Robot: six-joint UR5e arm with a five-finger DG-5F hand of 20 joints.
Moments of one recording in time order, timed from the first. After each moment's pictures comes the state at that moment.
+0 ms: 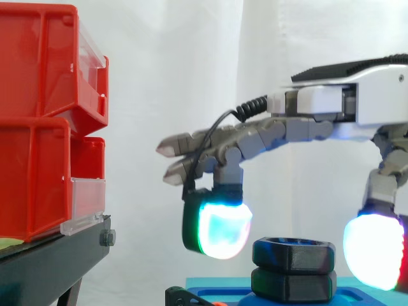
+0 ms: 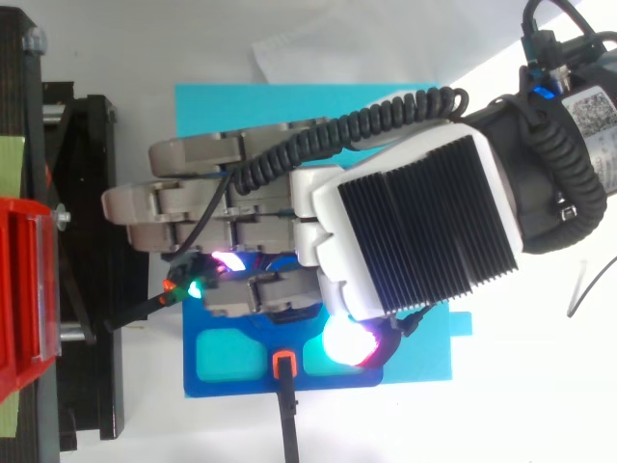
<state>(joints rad) 0.01 -2.31 -0.96 -3.14 -2.00 -1.83</state>
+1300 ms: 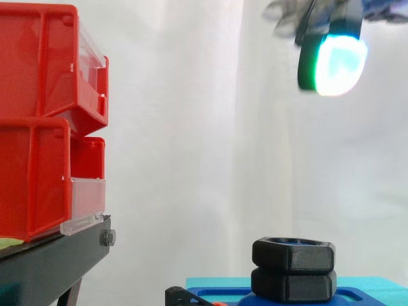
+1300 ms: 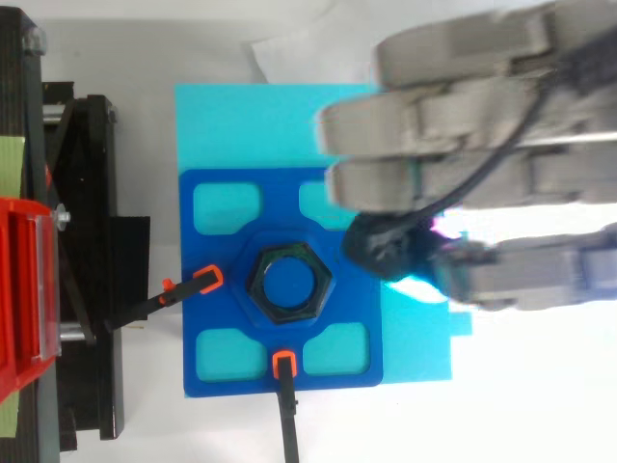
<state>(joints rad) -0.04 -1.97 -1.16 -3.19 -2.03 -1.74</state>
